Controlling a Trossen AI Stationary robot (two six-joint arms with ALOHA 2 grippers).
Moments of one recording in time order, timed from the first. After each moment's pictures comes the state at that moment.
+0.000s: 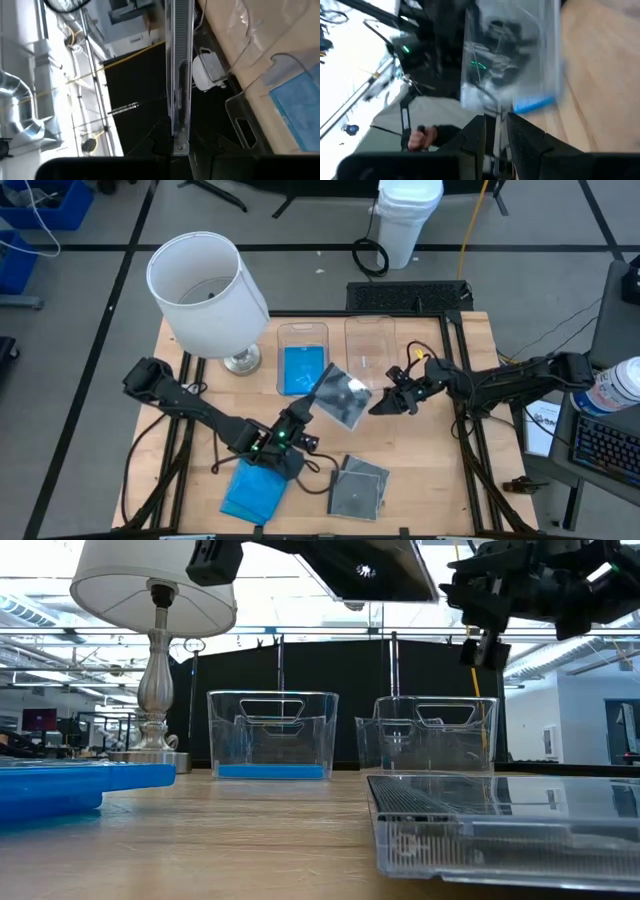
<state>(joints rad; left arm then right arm) -0.48 1.75 1.32 -0.26 -1.37 1.11 -0.07 1.06 0.31 0.69 -0.53 1.12</state>
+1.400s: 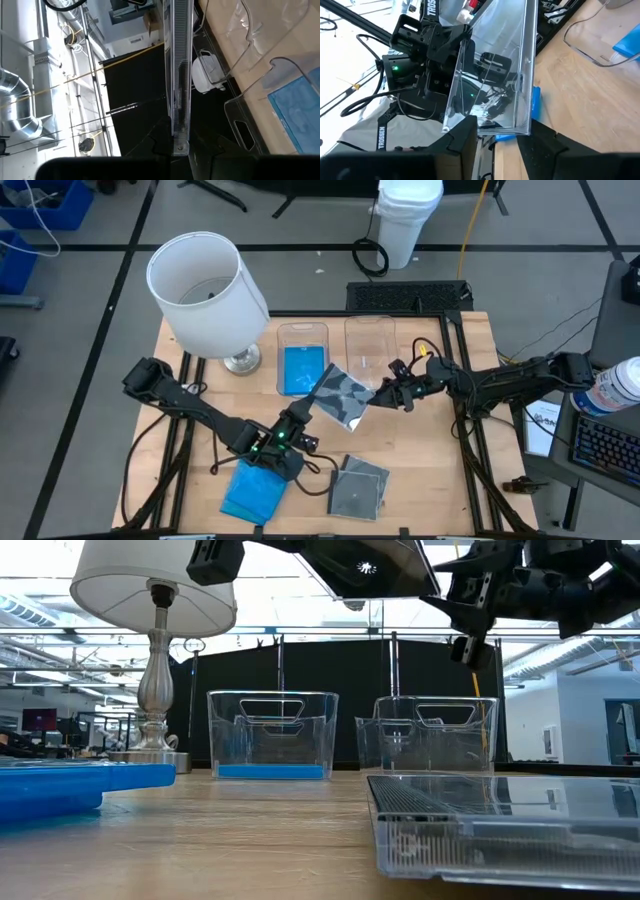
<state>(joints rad) -0.49 1.75 1.32 -0.26 -1.36 1.09 -0.09 1.06 0.31 0.74 -0.37 1.01</state>
